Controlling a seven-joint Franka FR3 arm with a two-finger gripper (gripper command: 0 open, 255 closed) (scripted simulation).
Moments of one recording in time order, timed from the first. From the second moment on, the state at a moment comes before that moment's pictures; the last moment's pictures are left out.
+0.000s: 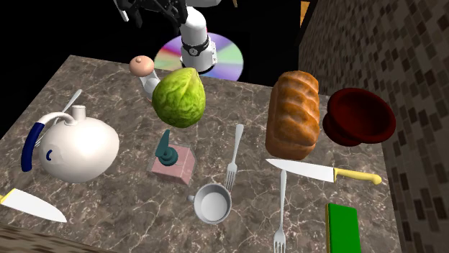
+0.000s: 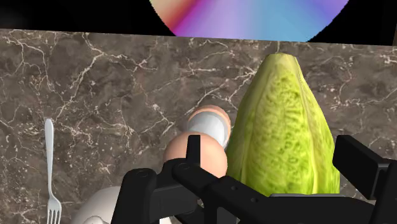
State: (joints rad) arm 0.00 -0.76 0.05 -2.45 -0.09 1.57 0.10
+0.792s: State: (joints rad) arm 0.05 -0.45 0.14 -2.40 0.01 1.81 0.22
